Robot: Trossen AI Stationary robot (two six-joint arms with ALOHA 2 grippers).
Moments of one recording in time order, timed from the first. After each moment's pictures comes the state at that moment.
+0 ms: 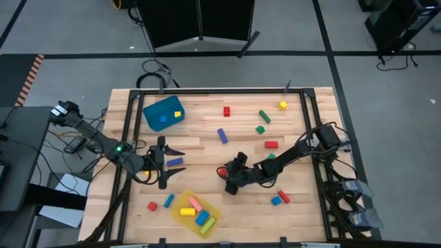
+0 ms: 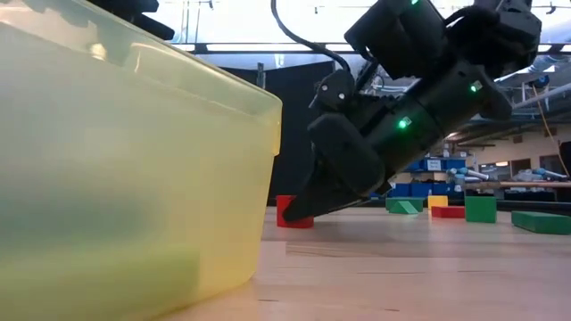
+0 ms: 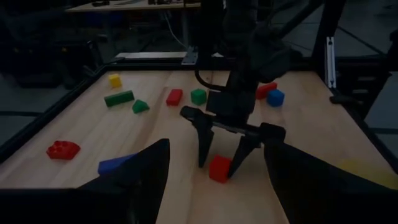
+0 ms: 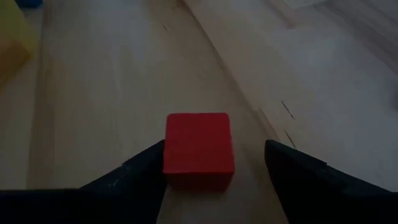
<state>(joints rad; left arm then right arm) -0.58 0.86 0.50 0.06 -0.69 -0.19 0.31 1.99 0.90 0.33 0.50 0.49</state>
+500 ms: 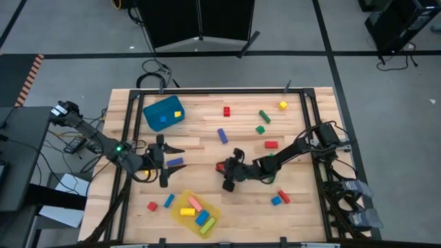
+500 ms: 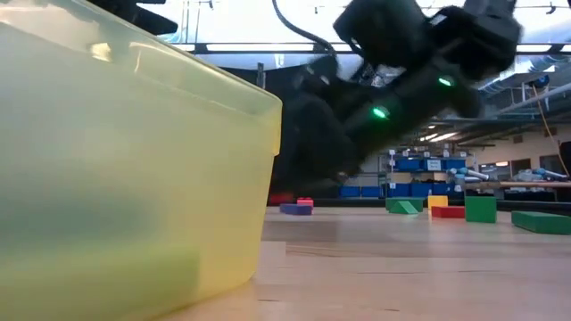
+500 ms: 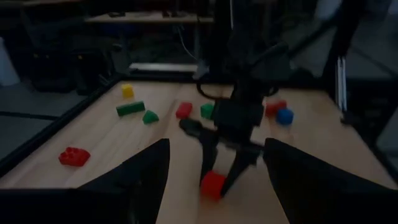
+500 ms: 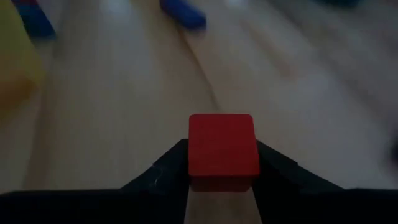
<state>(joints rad) -0.58 0.85 0.50 0.12 -0.76 -0.18 0.25 1.99 0.93 0.48 0.47 0.31</state>
